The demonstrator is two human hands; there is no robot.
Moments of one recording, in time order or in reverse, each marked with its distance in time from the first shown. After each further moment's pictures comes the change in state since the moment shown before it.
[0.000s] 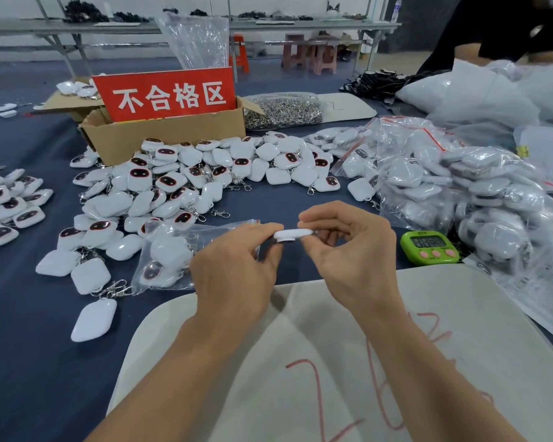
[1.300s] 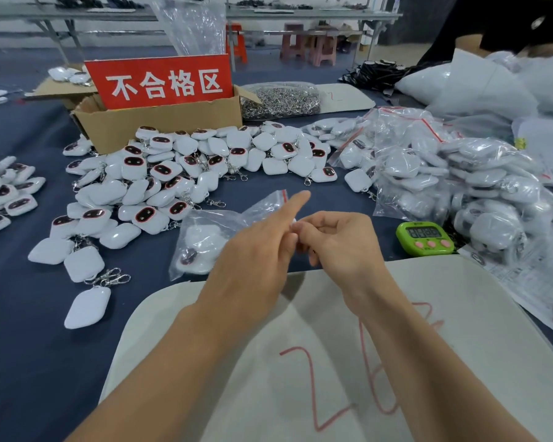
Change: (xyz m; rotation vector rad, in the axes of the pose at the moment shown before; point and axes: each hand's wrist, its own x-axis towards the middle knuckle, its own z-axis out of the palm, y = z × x) left_hand -0.002 0.007 -0.003 -0.186 -0.402 0.118; right_hand 0.001 0.001 -0.002 0.068 -0.198 0.463
